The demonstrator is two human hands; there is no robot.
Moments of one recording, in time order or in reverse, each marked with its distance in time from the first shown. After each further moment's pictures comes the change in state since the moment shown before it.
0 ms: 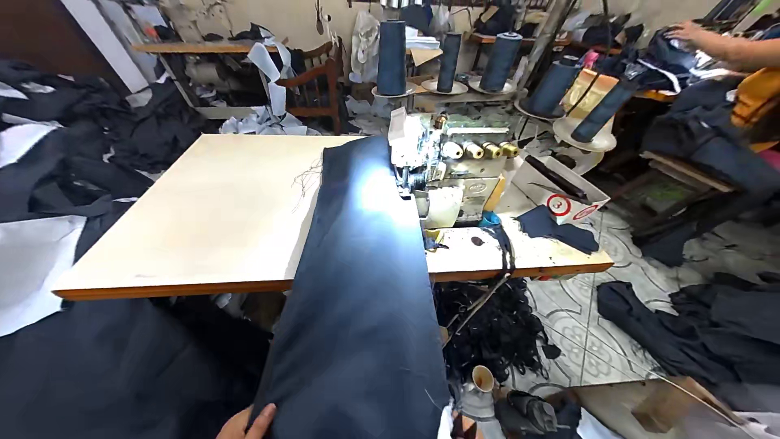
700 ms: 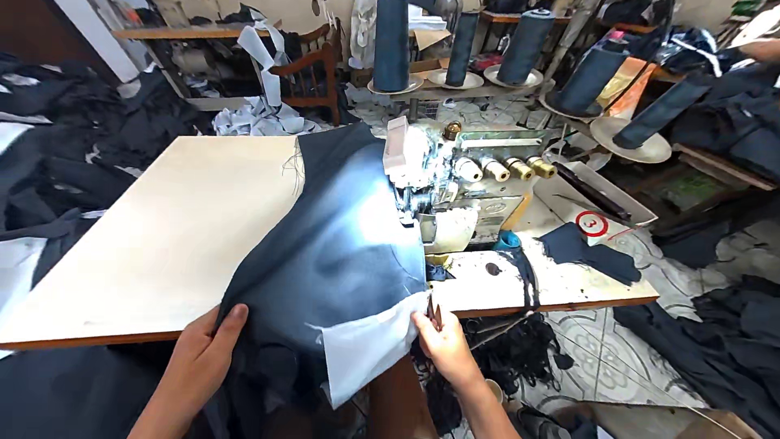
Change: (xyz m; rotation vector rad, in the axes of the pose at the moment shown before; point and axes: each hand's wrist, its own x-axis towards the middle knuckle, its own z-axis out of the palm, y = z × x) left_hand 0.138 0.114 -0.062 -0.128 0.461 0.361; right_hand 0.209 -0.020 -0.013 -0.079 0.165 -0.107
